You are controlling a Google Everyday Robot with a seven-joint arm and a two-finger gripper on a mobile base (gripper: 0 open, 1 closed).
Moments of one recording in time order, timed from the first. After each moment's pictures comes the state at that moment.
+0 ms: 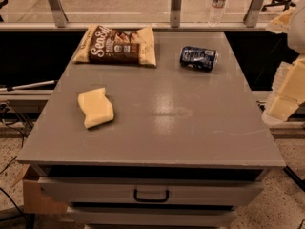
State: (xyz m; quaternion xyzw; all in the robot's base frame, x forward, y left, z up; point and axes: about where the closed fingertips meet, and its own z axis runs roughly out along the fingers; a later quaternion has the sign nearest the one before) arm 0.436 -0.206 1.008 -0.60 0.77 -0.07 0.20
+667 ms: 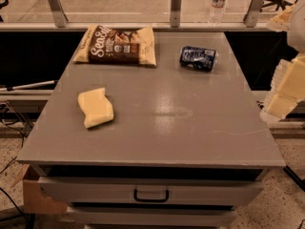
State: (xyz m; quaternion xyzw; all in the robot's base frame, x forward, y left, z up) arm 0.438 -0.206 1.010 -0.60 0.77 -0.07 0.21
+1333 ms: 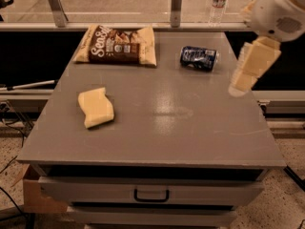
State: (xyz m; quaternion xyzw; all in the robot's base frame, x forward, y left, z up) arm 0.505 -0.182 1.001 -0.60 0.76 -0.06 0.23
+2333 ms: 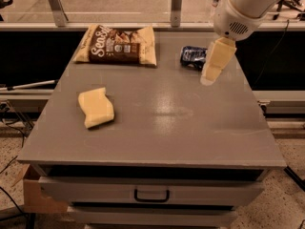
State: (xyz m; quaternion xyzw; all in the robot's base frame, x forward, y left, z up) arm 0.590 -0.152 0.960 -0.62 0.75 -0.05 0.23
